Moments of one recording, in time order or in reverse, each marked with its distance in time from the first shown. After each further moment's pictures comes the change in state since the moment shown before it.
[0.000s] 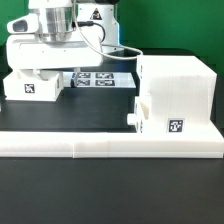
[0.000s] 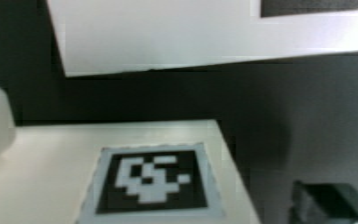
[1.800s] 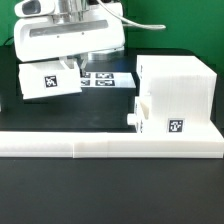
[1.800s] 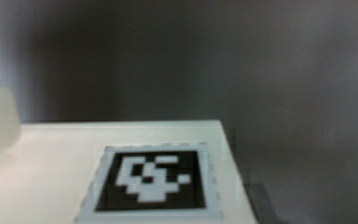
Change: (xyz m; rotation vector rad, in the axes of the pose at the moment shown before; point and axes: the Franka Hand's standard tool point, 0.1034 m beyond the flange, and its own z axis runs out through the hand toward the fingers) arm 0.082 -0.049 -0.038 0.069 0.000 -0.244
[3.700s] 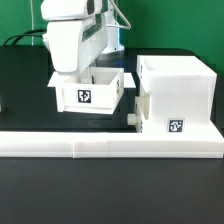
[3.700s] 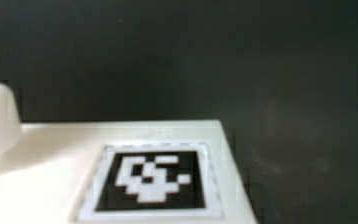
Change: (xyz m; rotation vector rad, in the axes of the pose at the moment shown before) arm 0.074 -0.013 0.001 0.024 -0.066 -1.143
